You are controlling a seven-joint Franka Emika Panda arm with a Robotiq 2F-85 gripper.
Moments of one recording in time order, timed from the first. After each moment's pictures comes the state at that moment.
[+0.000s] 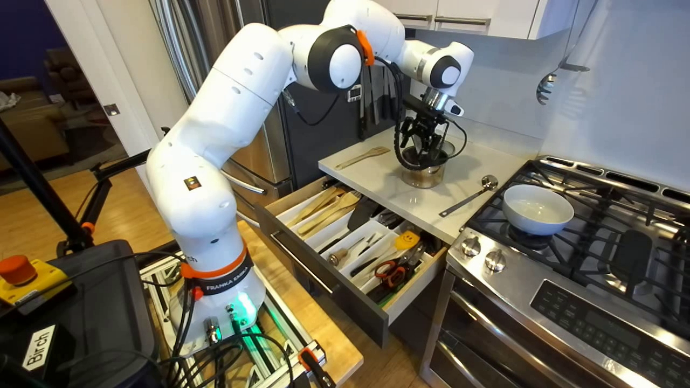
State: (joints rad) arm -0.04 0.76 0.02 -1.21 0.14 1.65 -0.02
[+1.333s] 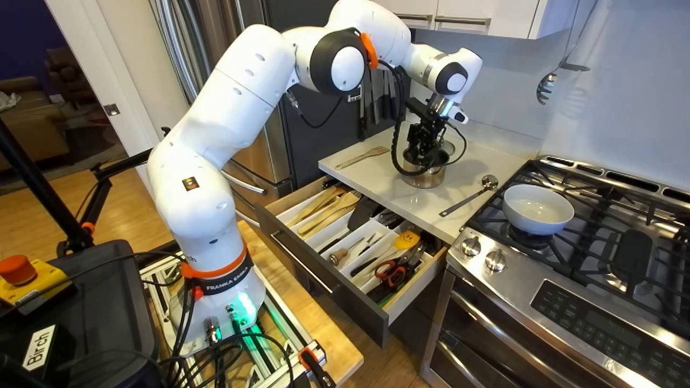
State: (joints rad) arm -0.07 0.77 0.01 -1.22 0.19 1.65 0.10
